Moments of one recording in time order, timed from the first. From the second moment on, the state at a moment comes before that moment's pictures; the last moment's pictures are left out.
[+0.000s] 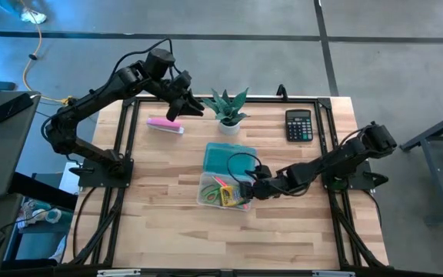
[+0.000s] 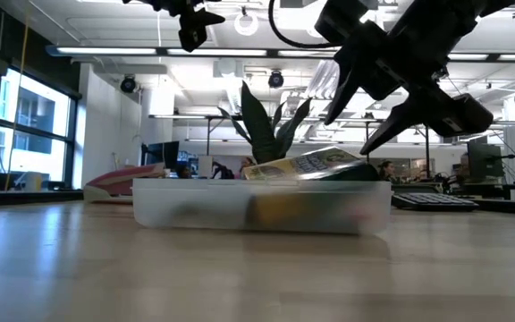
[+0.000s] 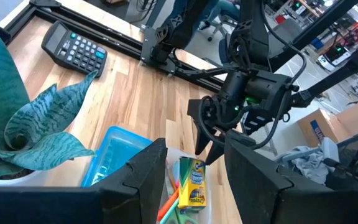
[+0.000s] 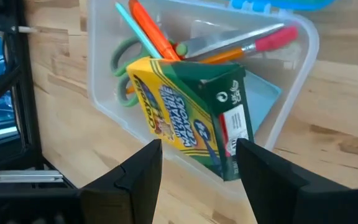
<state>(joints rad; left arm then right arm) 0.76 1.40 1.48 -0.74 0.82 -0.04 0.34 1.57 0.92 -0.25 0.20 1.72</state>
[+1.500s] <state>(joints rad) 0.73 1.40 1.48 -0.78 0.82 -0.05 0.34 1.63 0.92 -0.21 0.21 1.74</state>
